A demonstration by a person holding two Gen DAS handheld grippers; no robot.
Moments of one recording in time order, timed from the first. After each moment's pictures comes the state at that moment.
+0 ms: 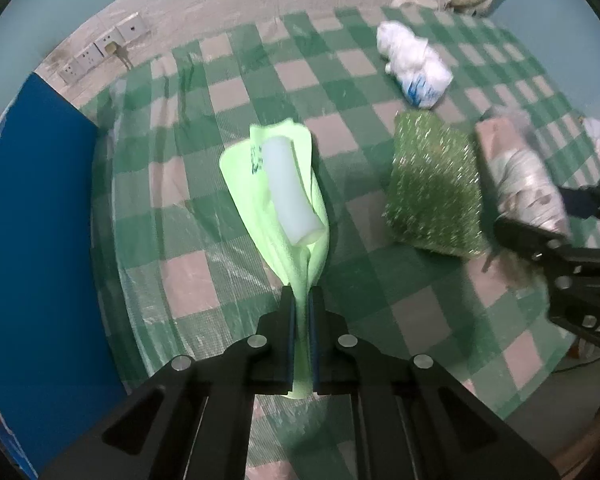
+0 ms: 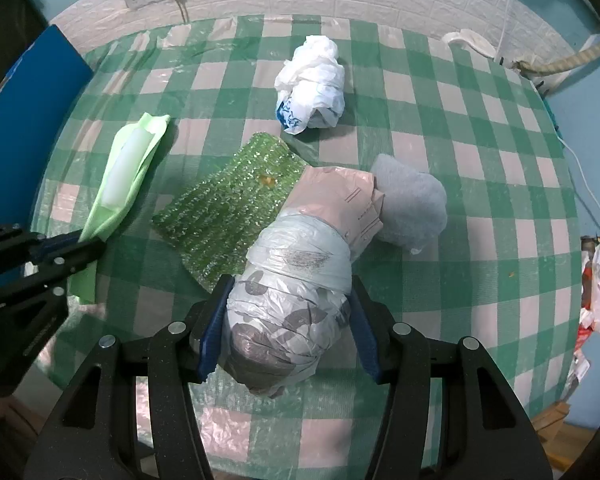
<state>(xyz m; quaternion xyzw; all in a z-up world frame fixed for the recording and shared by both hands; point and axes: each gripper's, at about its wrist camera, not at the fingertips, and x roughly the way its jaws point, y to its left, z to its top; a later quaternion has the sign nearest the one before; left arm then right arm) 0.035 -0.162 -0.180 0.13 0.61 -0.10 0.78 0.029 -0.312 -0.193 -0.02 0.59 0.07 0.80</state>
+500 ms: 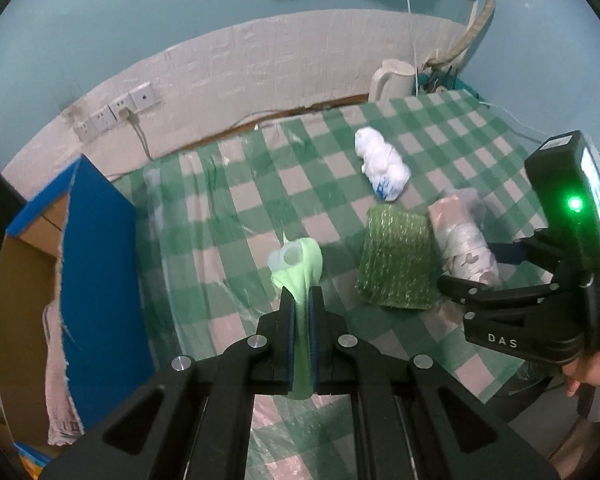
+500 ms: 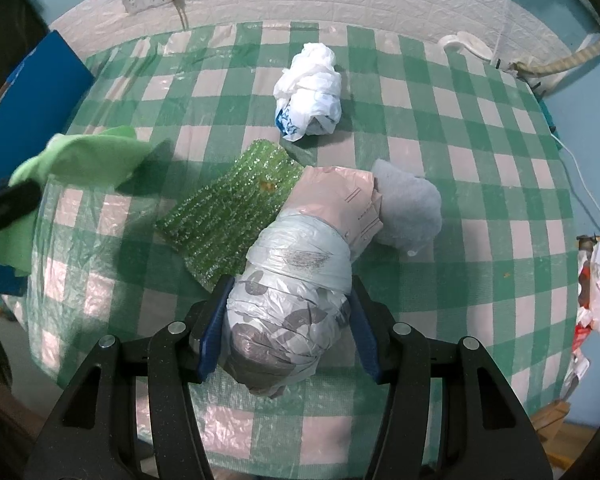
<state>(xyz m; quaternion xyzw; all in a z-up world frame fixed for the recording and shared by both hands) 0.030 -0.154 -0.101 0.12 0.51 -0.14 0.84 0.028 -0.312 -0.187 -0.02 0.58 0.07 0.81</state>
